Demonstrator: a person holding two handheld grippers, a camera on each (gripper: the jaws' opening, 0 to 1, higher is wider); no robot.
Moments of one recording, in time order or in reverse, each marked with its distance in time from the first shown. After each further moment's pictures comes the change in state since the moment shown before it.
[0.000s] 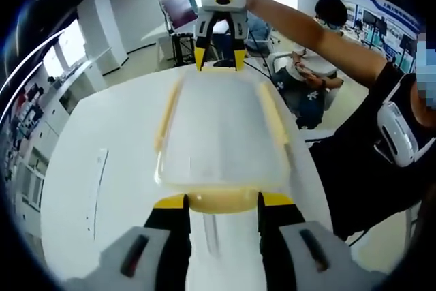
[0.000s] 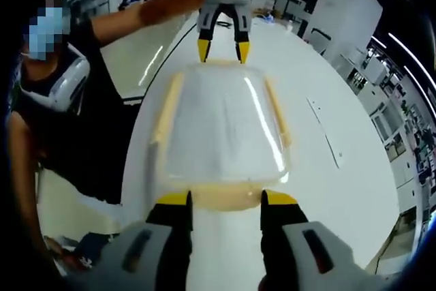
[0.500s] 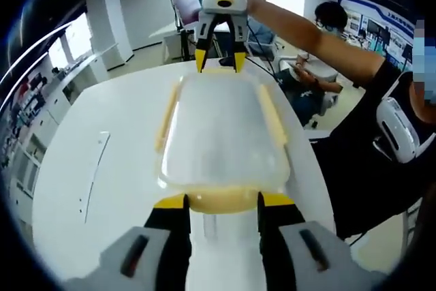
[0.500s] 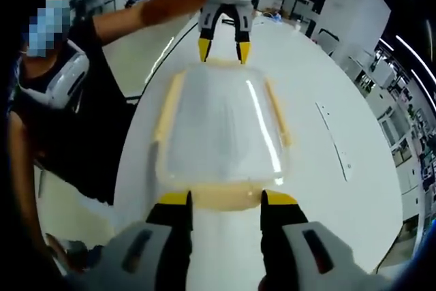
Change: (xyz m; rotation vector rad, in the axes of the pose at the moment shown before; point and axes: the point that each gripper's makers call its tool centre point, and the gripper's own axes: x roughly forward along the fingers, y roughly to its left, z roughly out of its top) left arm -0.007 0.001 -0.033 -0.055 -0.031 -0.002; right arm 0.031 -0.008 0.016 -0.027 0.008 0.044
